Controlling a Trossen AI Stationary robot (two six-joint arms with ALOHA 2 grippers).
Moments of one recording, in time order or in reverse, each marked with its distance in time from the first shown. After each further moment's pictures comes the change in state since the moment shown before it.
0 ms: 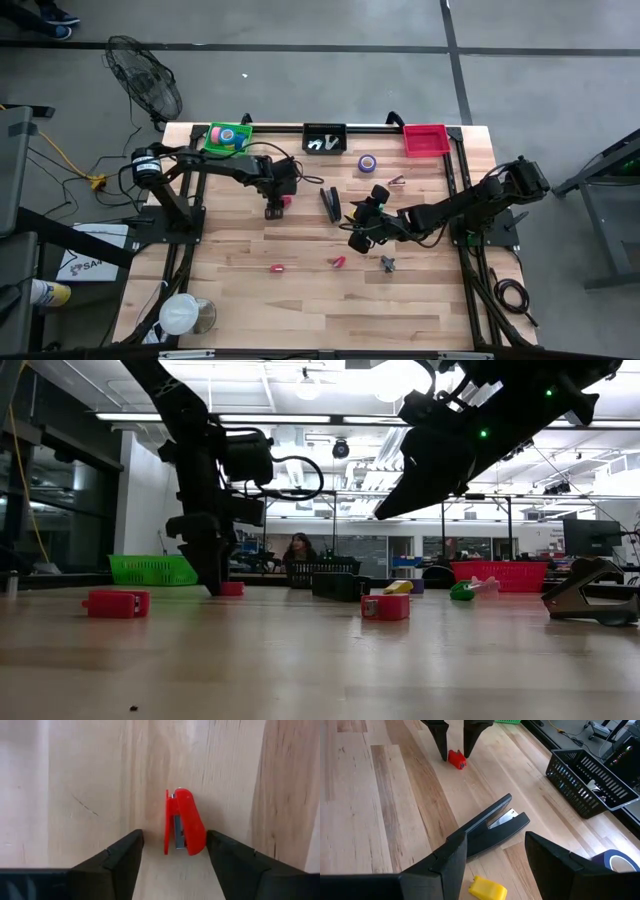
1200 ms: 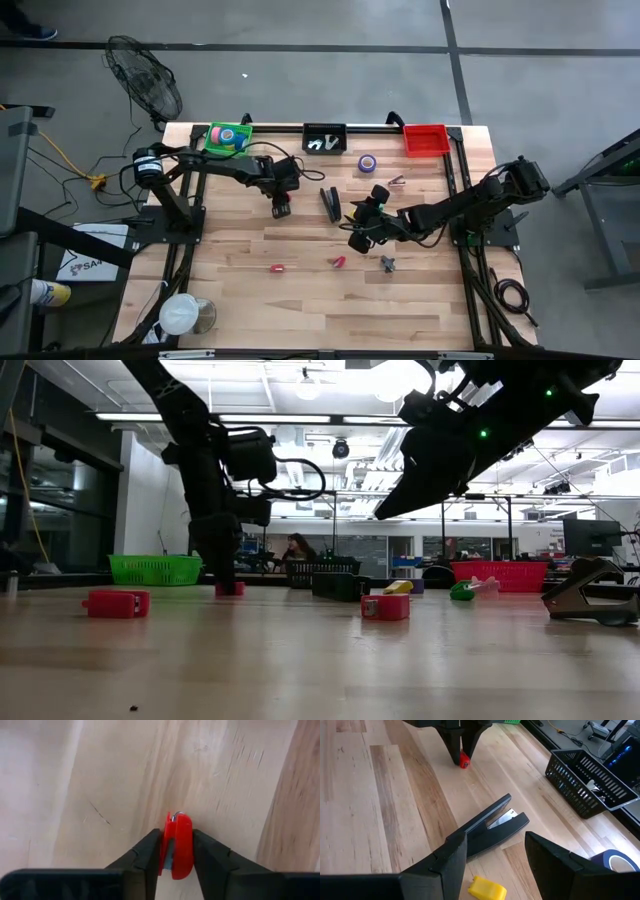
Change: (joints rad) left arm -0.002 0.002 0.003 0.047 -0.034 -0.175; right arm 0.000 0.000 0.000 0.000 0.002 0.000
